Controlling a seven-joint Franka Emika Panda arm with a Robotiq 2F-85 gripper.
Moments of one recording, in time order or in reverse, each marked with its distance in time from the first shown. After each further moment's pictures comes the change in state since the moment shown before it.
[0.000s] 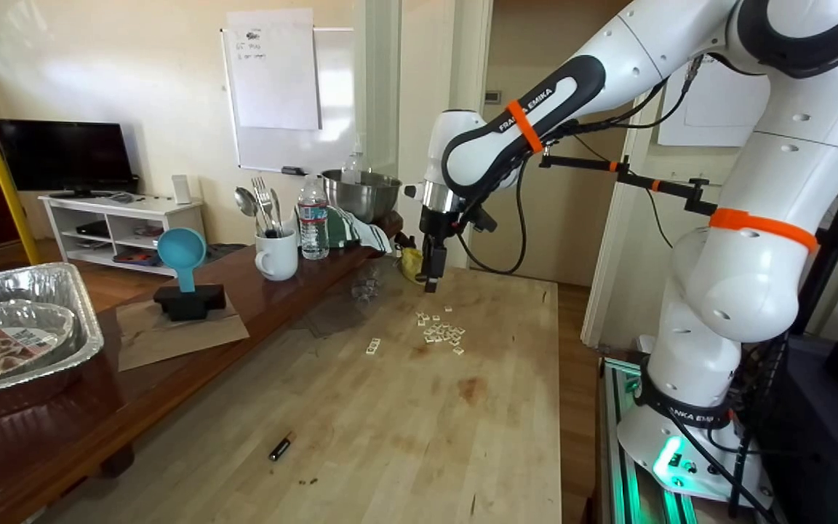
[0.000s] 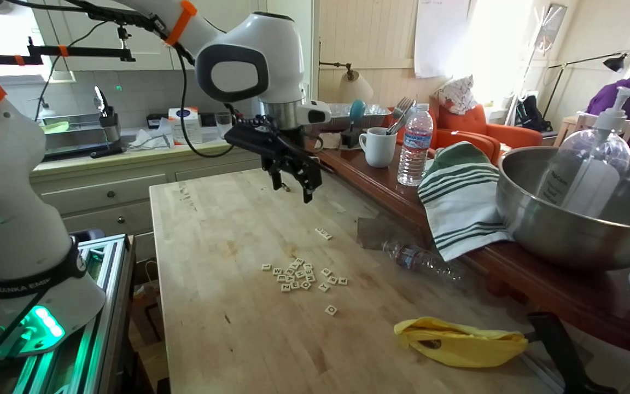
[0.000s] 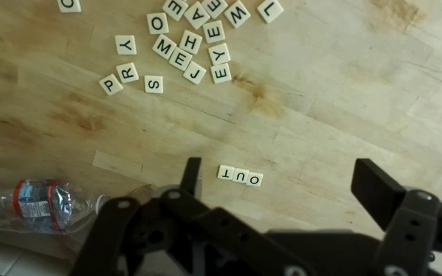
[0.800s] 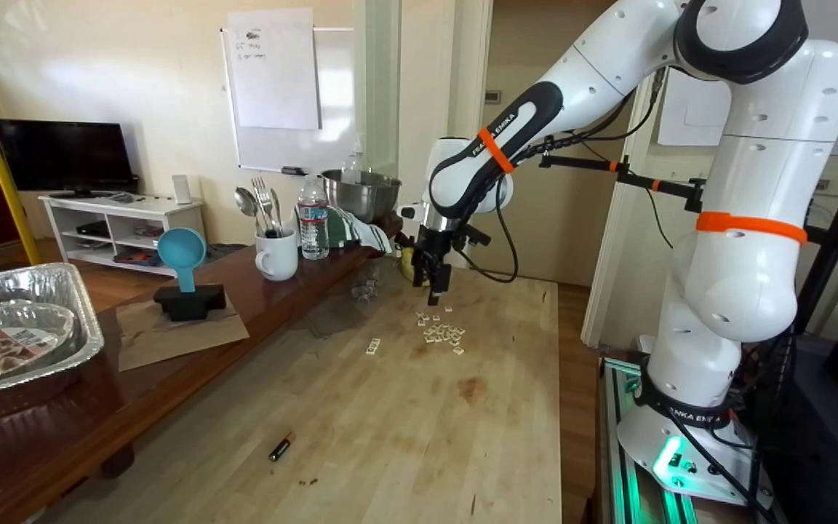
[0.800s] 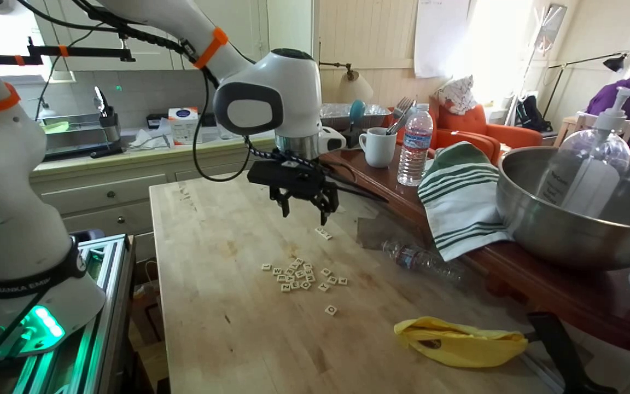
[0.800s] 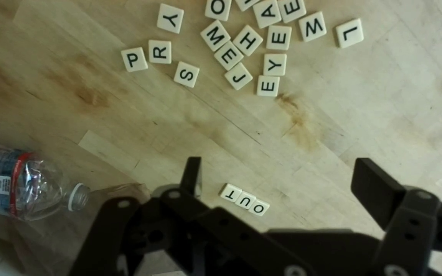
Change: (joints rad) arm -0.013 0.158 -0.045 0.037 0.091 0.104 -0.425
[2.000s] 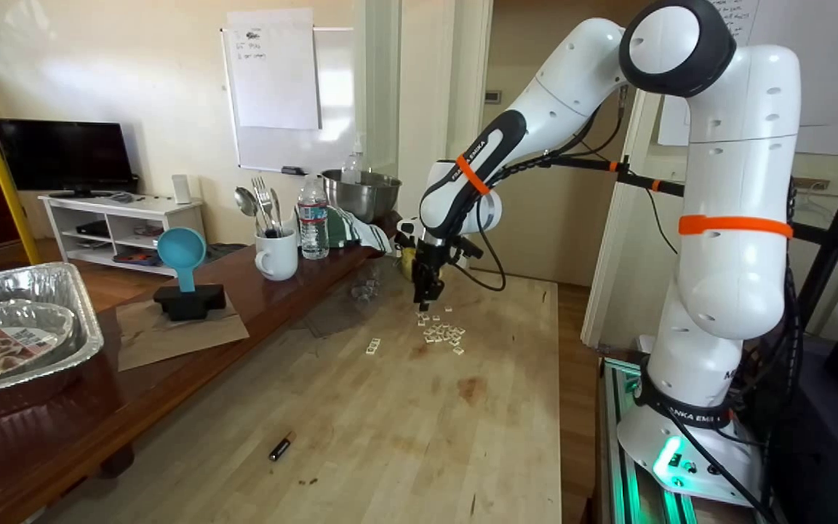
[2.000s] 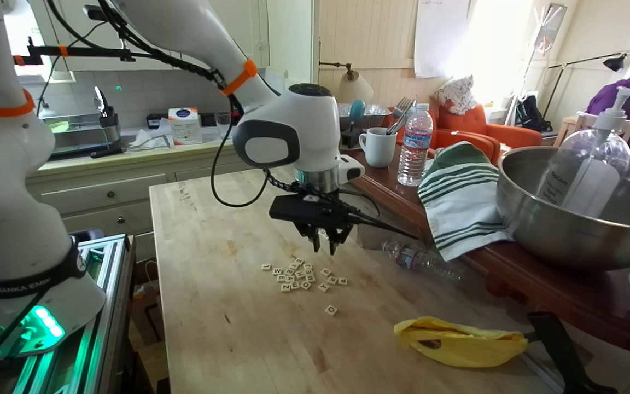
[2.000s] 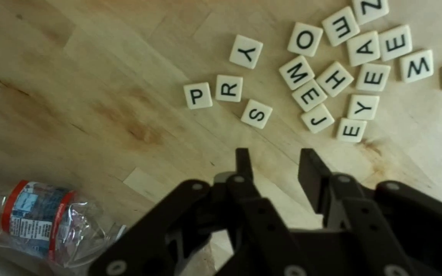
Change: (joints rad) arm -0.129 0.188 0.059 0.075 0.053 0.148 -0.149
